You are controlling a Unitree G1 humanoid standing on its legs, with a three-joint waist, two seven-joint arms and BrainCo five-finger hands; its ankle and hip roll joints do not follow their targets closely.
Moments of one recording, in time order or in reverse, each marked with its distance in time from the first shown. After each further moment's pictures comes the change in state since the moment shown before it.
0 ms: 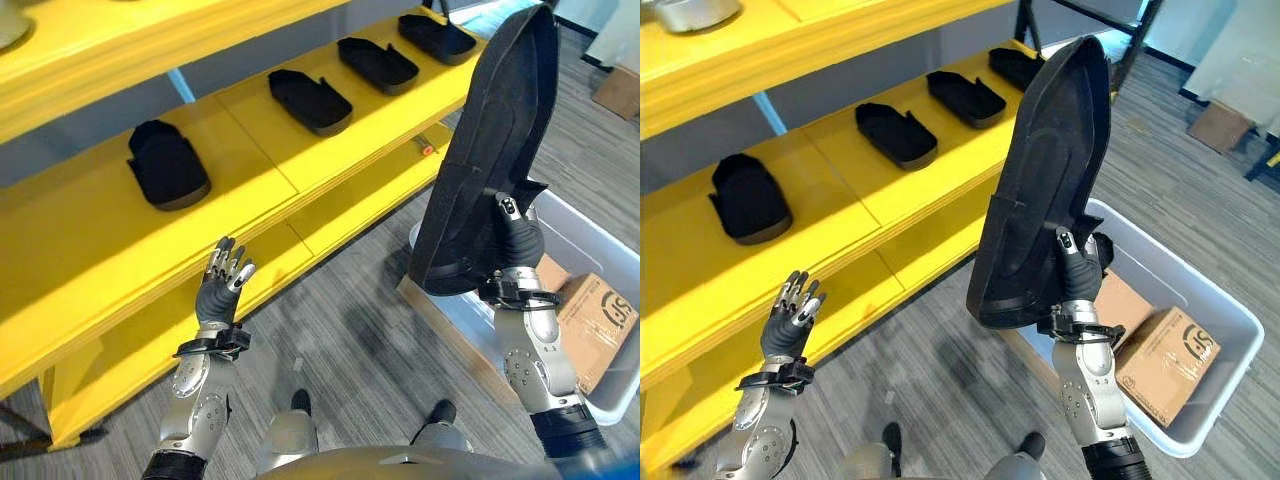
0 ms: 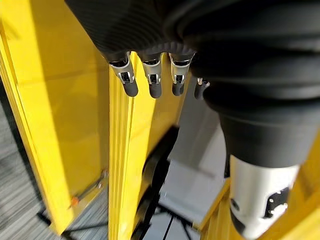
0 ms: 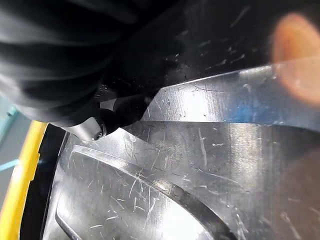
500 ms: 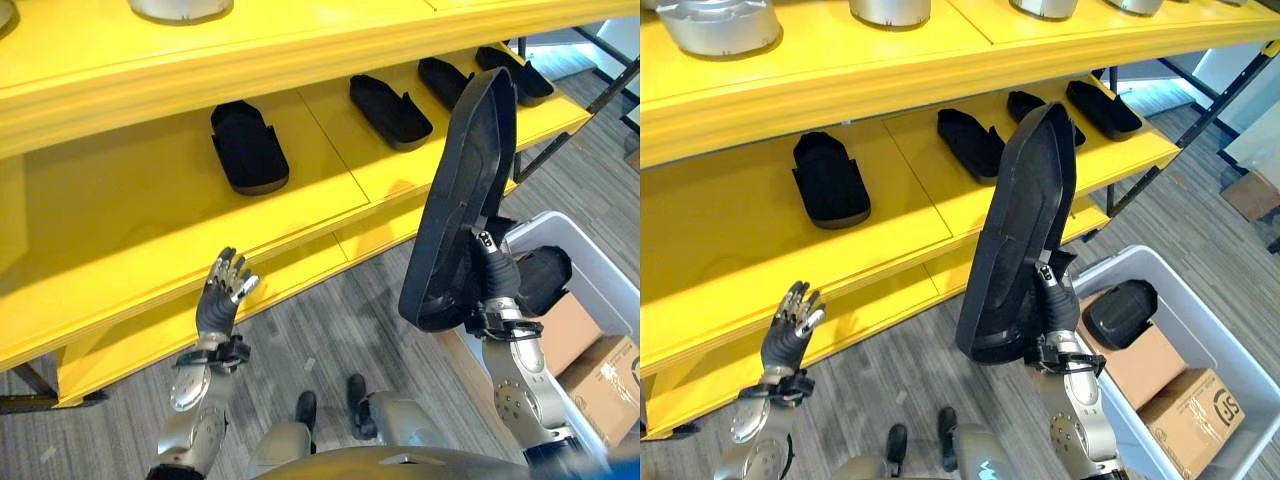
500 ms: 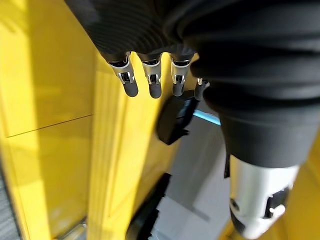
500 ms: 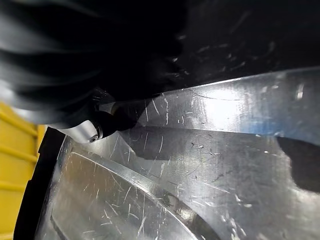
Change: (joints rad) left arm 0.077 -0.030 0.000 -0.004 0.076 0.008 -0.004; right arm 0.126 -0.001 0.060 -0.006 0.020 0.033 0.076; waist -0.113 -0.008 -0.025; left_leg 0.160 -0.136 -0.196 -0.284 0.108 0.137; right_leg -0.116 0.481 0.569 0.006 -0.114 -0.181
